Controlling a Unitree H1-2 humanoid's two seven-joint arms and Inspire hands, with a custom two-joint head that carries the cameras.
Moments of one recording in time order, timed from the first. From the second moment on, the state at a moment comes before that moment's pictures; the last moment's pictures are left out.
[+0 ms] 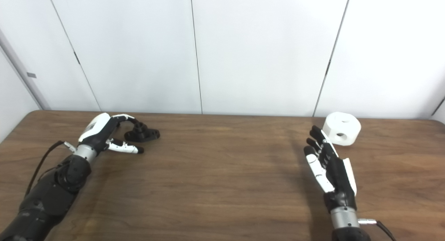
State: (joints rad) left arm -0.61 0.49 -0.17 0.77 0.47 -0.26 0.08; right arm -0.15 -0.13 -0.08 0.01 -0.01 -0.10 -0.01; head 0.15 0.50
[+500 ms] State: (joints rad) left arm -0.61 0.49 -0.17 0.79 0.47 -0.31 0.10; right arm -0.14 -0.12 -0.08 -0.01 -0.01 -0.10 -0.01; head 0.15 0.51
